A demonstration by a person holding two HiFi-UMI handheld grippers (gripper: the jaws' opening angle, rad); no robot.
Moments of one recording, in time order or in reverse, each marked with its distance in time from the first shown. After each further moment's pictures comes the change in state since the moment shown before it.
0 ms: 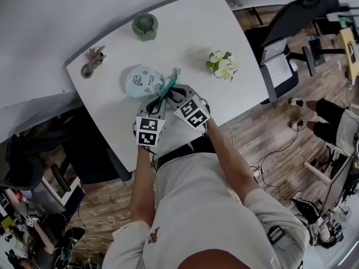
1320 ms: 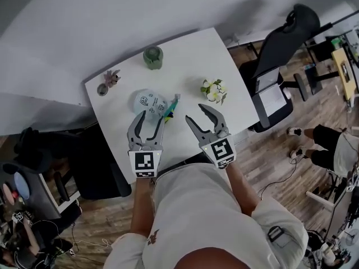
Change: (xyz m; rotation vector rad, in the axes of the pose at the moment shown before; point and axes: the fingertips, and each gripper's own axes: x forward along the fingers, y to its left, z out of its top) left arm -0.151 -0.034 0.143 0.179 -0.457 0.266; right arm -0.214 -0.002 0.112 -0.083 -0.452 -0.258
